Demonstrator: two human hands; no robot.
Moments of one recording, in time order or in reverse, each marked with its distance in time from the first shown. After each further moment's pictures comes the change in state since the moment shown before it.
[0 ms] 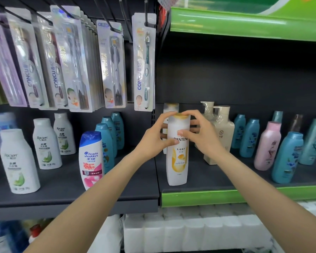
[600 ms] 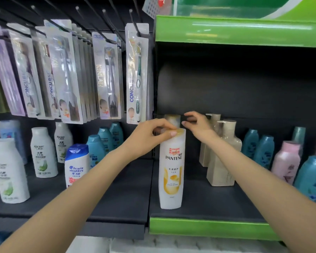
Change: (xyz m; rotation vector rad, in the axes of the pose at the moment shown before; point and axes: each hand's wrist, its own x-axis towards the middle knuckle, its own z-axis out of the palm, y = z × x) left_hand 0.041 0.023 -0.013 0.265 0.047 0.040; right_hand 0.121 0.074 -0.016 -0.139 -0.012 0.129
